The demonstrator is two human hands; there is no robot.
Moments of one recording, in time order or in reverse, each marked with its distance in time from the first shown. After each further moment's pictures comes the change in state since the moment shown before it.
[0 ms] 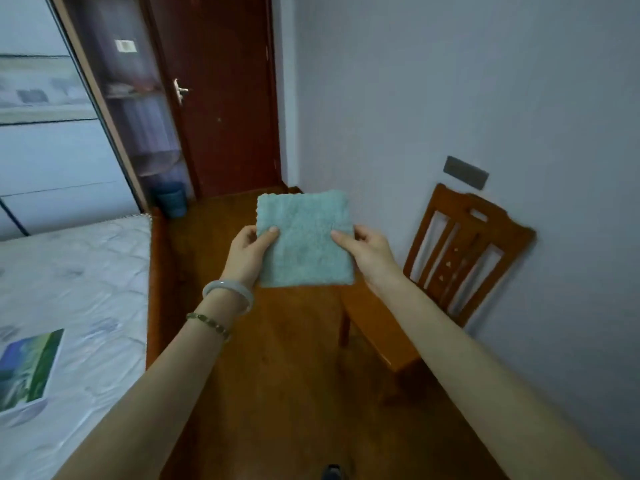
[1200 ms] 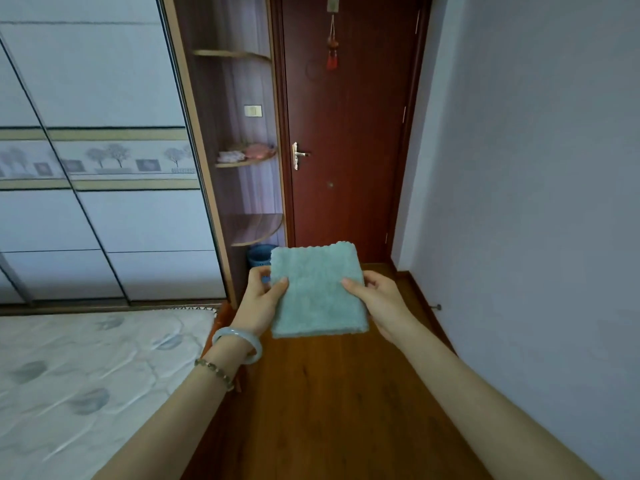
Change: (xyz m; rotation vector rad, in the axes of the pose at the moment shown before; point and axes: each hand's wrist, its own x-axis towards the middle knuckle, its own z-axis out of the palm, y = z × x) left_hand 0.688 0.050 -0.127 0.079 0.304 0.143; right_hand 0.724 0.000 0.249 -0.014 -0.432 0.065
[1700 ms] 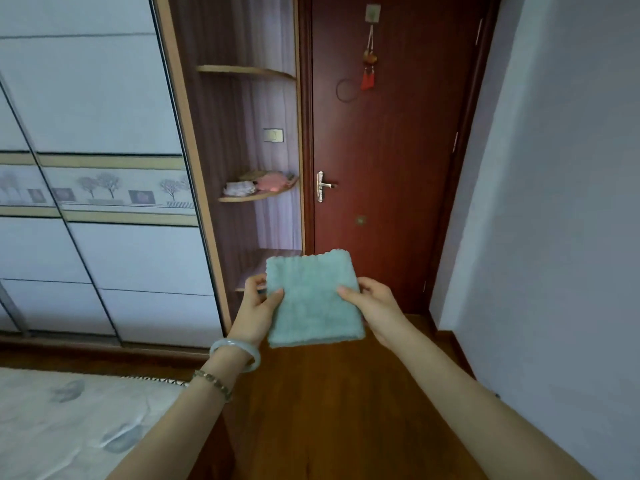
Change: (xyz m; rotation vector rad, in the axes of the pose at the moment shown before) left_hand 0.353 -0.031 0.043 -0.096 0.152 0.016; right_hand 0.385 -0.024 -0.025 -0.064 -0.144 -0.033
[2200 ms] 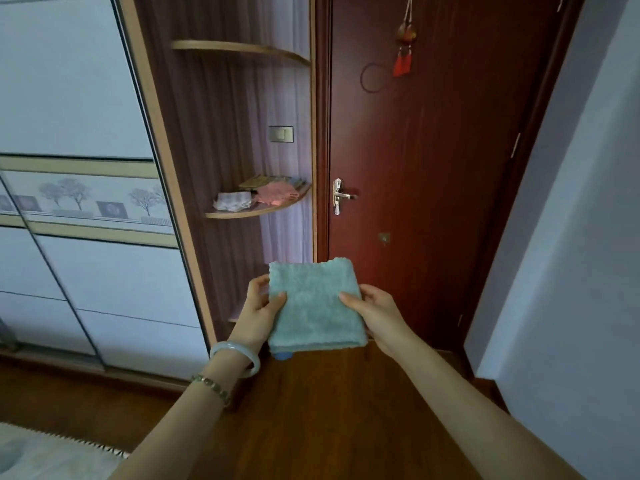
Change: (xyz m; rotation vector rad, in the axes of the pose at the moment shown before) left_hand 0.268 -0.047 0.043 0.052 0.040 0.027; right_hand 0.287 0.024 -0.036 0.015 -0.087 0.034
